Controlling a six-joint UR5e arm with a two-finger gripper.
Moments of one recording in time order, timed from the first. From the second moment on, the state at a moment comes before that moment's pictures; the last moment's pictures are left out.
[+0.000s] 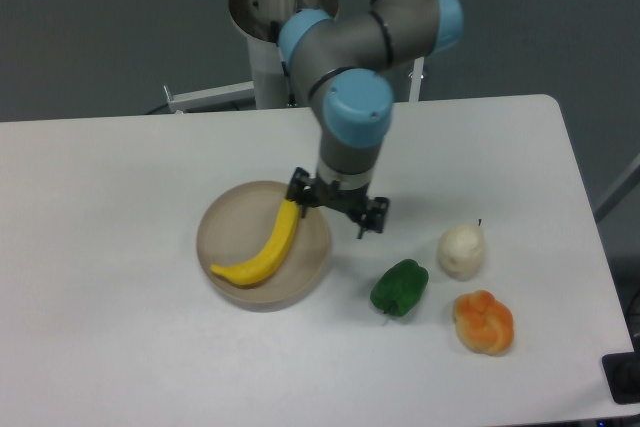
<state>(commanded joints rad) 2.15 -1.88 -1.85 -0.95 1.49 0.68</state>
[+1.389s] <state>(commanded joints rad) 2.05 -1.97 -1.90 -0.84 1.55 0.69</state>
